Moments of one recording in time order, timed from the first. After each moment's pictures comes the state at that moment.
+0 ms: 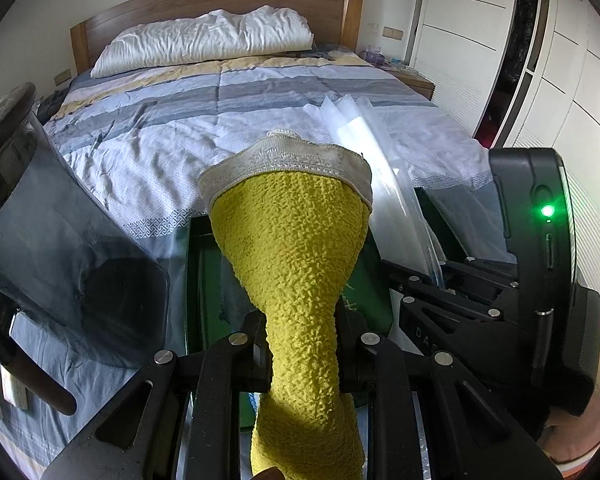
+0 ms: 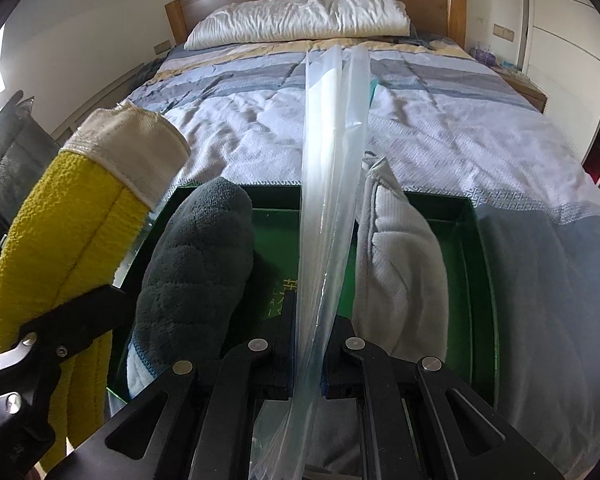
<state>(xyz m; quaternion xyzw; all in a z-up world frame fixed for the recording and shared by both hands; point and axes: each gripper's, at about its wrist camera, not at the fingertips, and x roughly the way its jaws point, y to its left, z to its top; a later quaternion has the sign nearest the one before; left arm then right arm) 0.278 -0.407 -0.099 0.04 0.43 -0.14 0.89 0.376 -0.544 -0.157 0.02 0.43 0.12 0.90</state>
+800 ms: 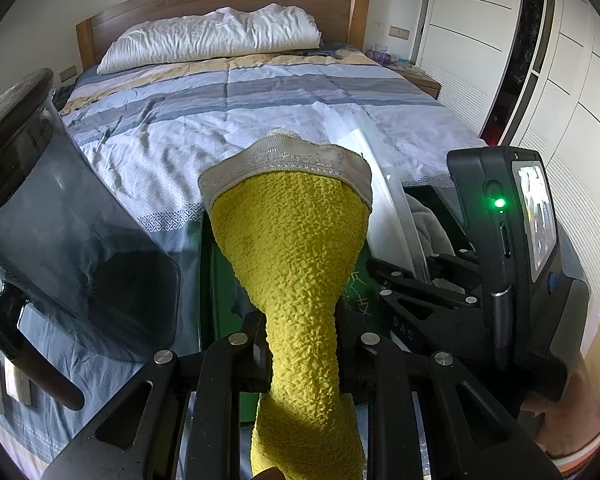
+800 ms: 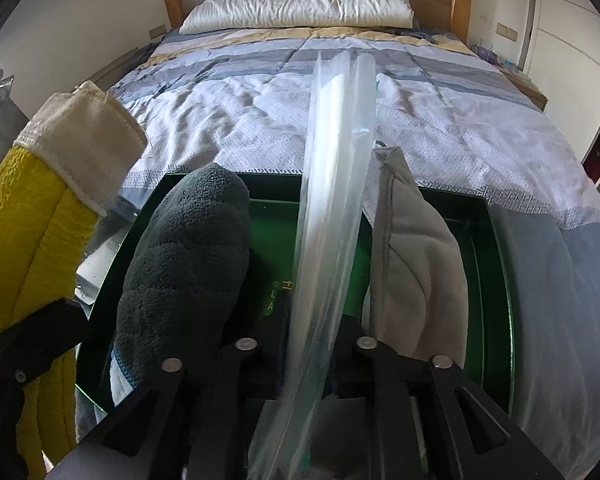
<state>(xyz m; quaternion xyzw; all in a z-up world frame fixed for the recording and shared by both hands) 0.276 -0.398 -0.102 0.04 0.44 -0.13 0.89 0.394 -0.520 -0.169 0.00 0.45 0.10 0.89</state>
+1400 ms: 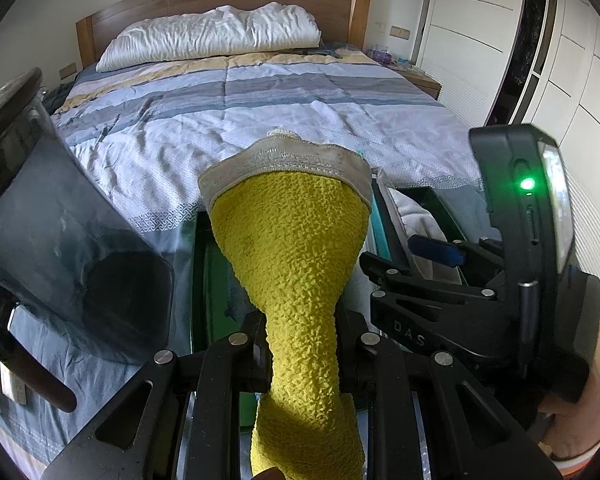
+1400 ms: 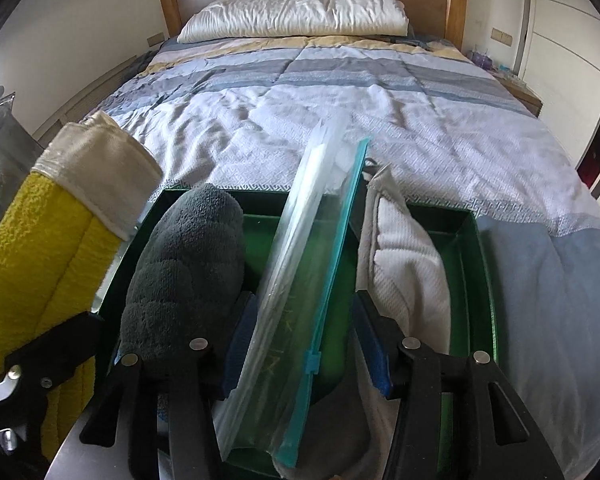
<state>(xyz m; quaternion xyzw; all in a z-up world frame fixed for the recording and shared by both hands) 0.279 -0.401 -0.106 0.03 0.44 -0.14 0.89 0.391 -0.527 -0.158 0.00 0.43 0.09 0.90</state>
